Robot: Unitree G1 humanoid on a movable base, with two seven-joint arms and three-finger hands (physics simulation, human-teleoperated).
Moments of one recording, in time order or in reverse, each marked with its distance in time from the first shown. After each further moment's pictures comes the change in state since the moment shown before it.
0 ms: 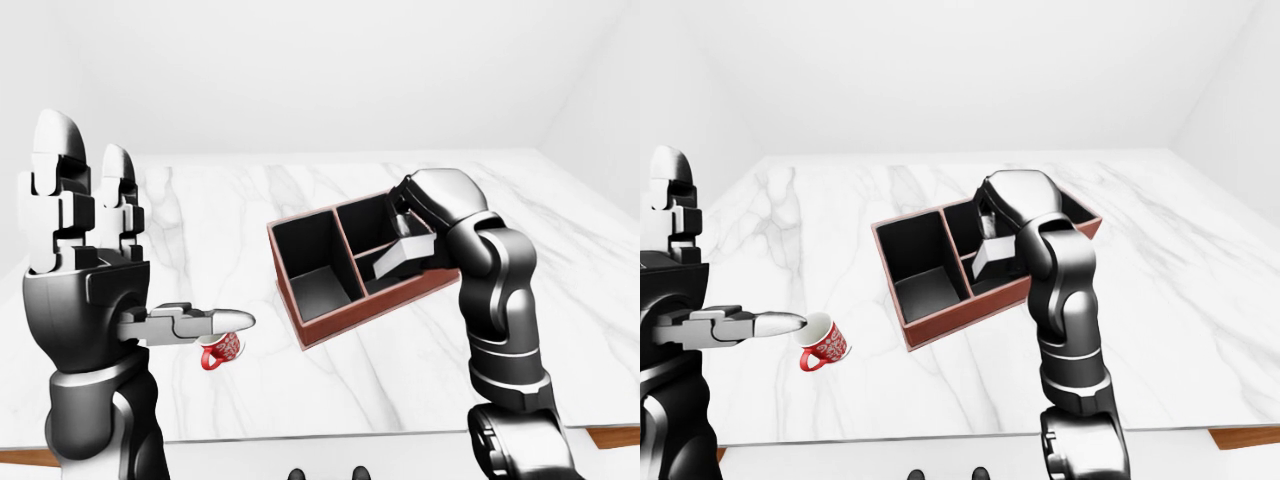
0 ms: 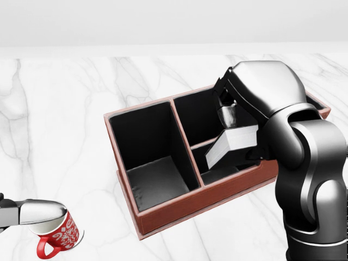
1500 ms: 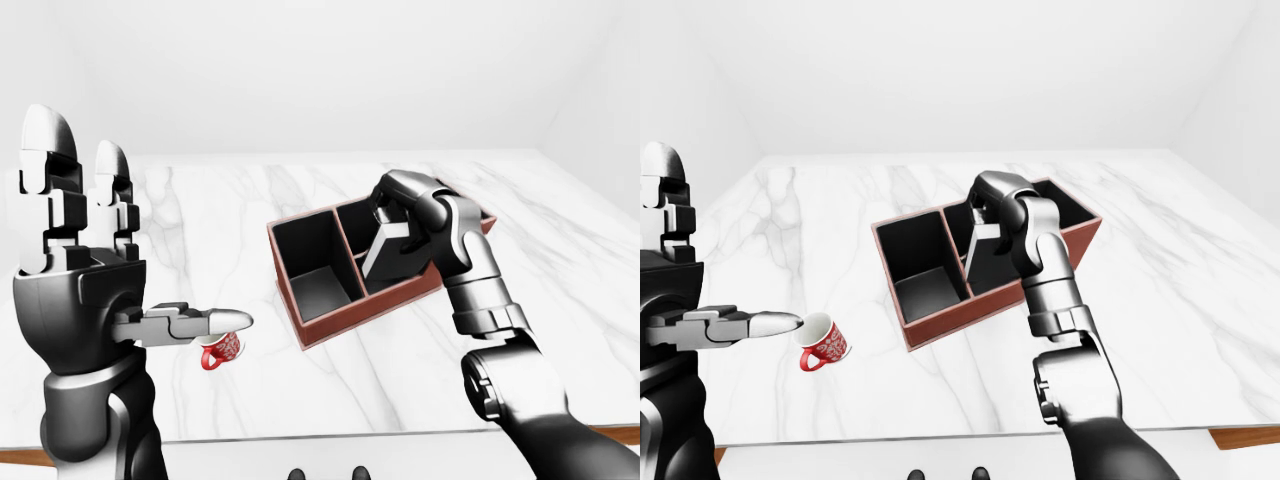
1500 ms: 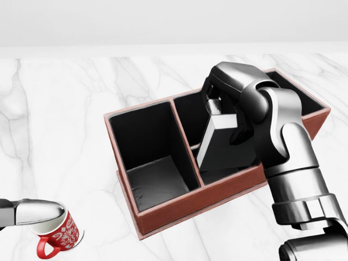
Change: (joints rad) left arm -0.004 0.004 0.008 -0.009 -0.012 0.000 0.004; right arm -0.306 -0.031 0.039 0.701 0.117 0.000 -0.099
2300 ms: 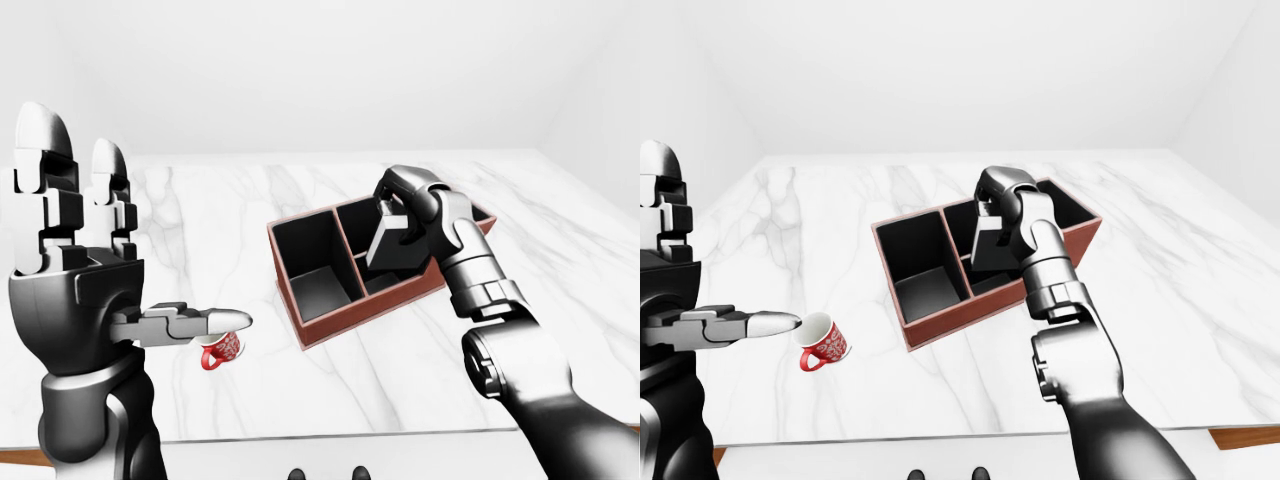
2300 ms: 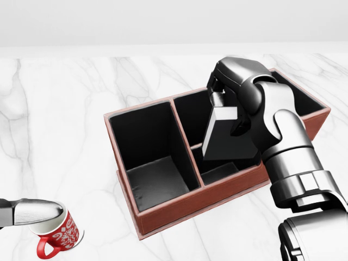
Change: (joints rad) left arm -0.003 0.002 0.004 -0.003 -0.004 0.000 0.002; right arm -0.145 -0.022 0.026 0.327 -0.002 -0.001 -0.200
